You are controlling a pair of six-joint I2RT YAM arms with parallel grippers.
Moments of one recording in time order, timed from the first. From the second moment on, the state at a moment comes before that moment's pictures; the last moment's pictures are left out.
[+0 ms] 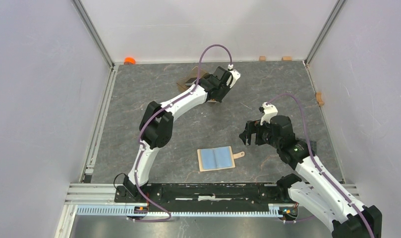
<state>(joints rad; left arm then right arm) -0.73 2.25 1.97 -0.55 -0.13 0.16 0.44 0.77 0.54 -0.36 -0.11 0.28</state>
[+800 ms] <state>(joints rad) -0.76 1.63 1.64 -0.63 0.12 0.03 0.43 0.73 0.76 -0.39 -0.25 0.16</state>
